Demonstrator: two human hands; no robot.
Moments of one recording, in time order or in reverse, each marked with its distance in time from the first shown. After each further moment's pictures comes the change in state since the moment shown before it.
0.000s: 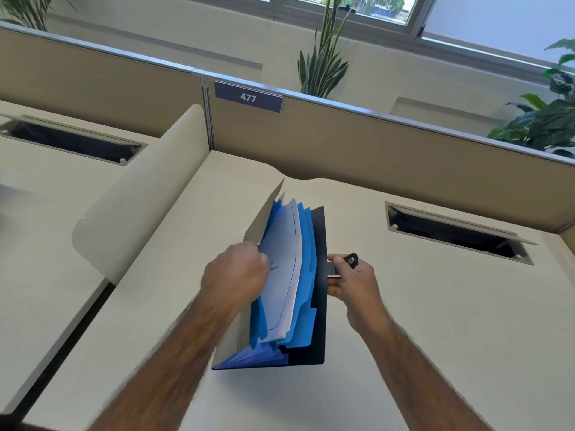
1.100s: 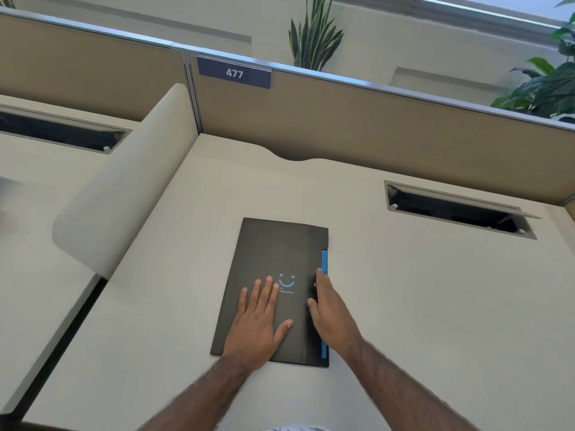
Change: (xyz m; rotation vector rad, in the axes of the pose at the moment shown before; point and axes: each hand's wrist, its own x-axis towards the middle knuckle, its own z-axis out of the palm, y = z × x) left_hand -0.008 -0.090 0.204 0.392 -0.080 0.406; right_hand 0.028 0.130 -0.006 -0.979 -0.238 -0.353
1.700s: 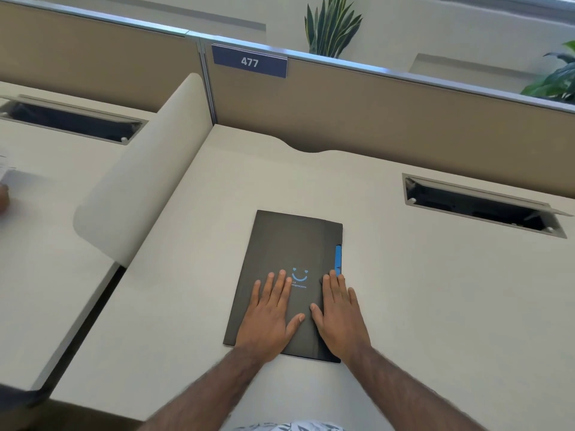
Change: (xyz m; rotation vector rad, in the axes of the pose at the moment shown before) left_hand 0.000 -0.002 0.004 0.005 0.023 0.009; right_hand -0.006 0.010 0.033 -0.404 0.006 -0.004
